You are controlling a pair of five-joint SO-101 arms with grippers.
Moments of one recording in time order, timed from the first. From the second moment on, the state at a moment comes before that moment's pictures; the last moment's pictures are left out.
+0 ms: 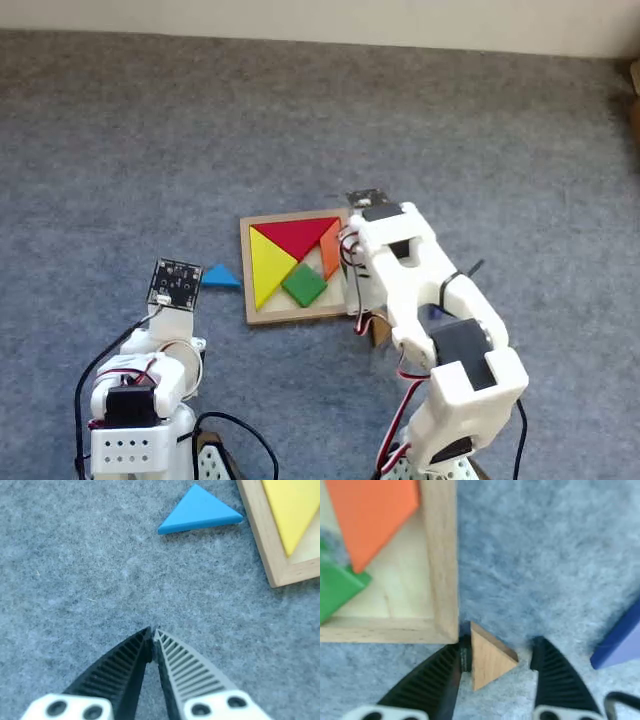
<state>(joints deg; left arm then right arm) -8.8 -102.4 96.0 75.8 -6.7 -23.6 14.4 24.5 72.0 -3.6</state>
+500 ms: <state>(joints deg) -8.8 -102.4 96.0 75.8 -6.7 -23.9 8.3 25.5 72.7 -3.6</state>
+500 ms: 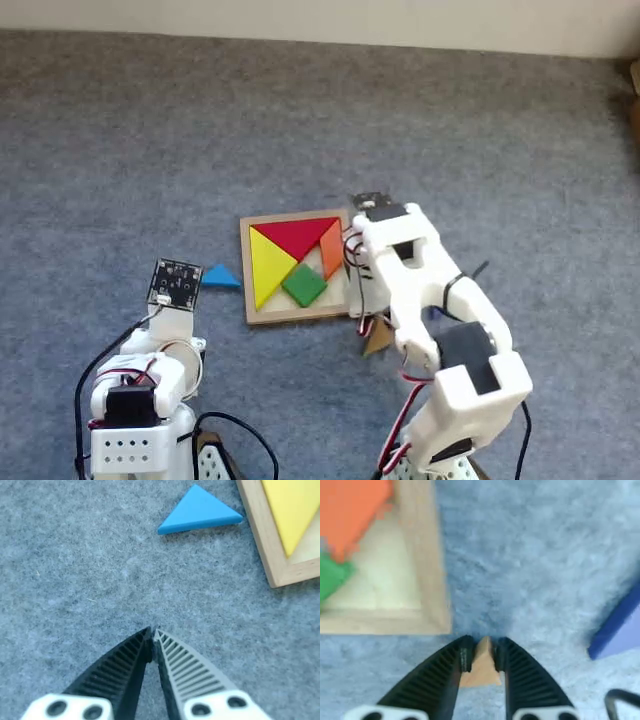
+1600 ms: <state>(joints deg) -8.8 -102.4 96.0 75.8 -6.7 -26.7 1.8 39.6 65.2 -25.6</state>
